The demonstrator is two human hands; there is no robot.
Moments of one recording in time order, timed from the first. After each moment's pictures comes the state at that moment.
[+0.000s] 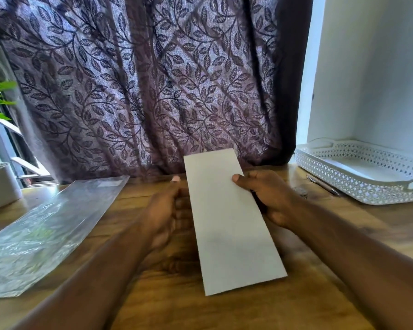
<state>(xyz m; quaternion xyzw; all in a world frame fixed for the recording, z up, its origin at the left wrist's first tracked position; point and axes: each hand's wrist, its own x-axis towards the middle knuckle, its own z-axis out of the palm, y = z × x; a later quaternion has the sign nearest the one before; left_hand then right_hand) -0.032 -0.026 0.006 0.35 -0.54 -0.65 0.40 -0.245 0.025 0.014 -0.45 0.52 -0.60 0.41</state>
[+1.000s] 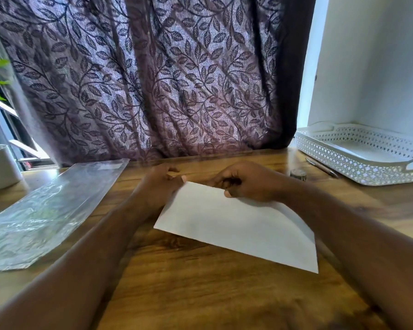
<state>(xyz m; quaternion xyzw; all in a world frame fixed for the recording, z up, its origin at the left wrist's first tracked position) -0.012 -0.069 -0.001 0.48 -0.76 -0.29 0.32 -0.241 0.023 0.018 -0.77 0.57 -0.24 0.14</state>
